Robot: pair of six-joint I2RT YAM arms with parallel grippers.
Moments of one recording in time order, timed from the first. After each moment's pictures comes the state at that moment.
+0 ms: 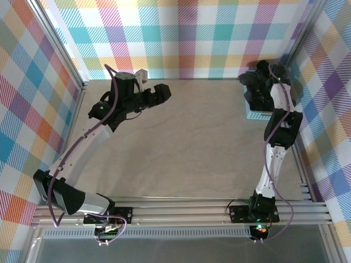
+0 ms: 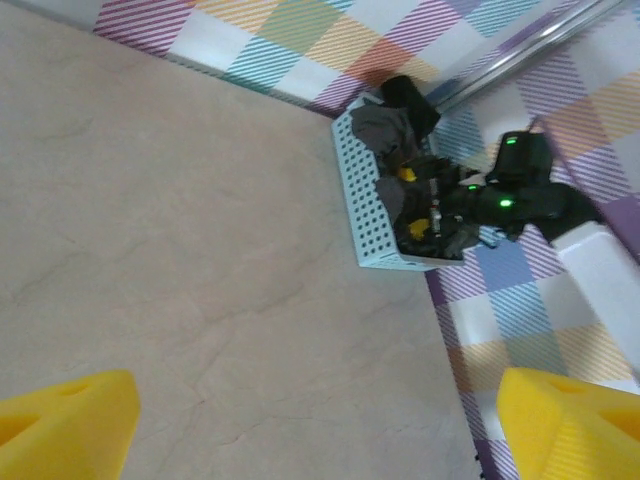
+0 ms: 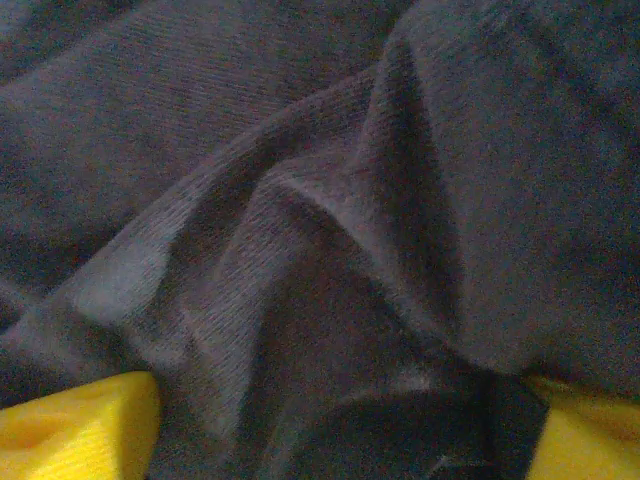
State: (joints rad) left arm -0.45 1.40 1.50 -0.54 0.27 -0.69; right arm -0.21 2.43 2.21 -0.82 -0.02 0.98
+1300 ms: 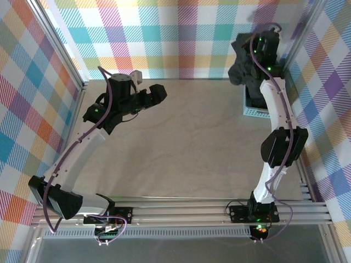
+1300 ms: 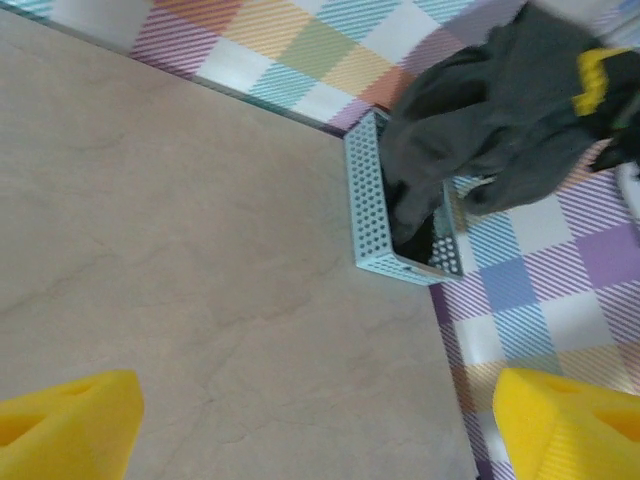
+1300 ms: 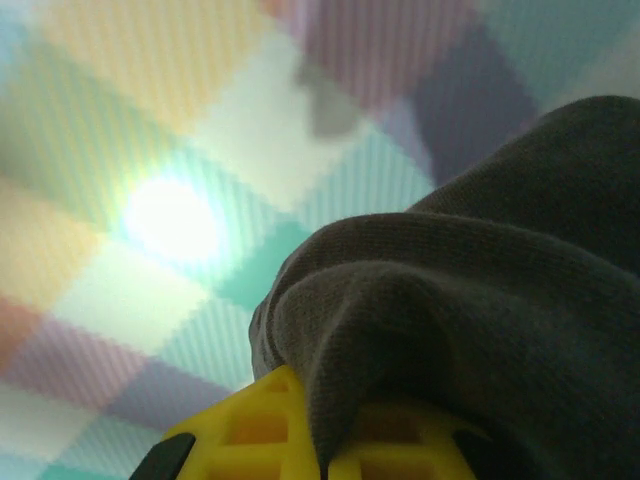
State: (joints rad) left arm -0.45 1.35 1.49 -0.61 0.18 -0.71; right arm 0.08 1.92 2.08 -0.29 0.08 0.78
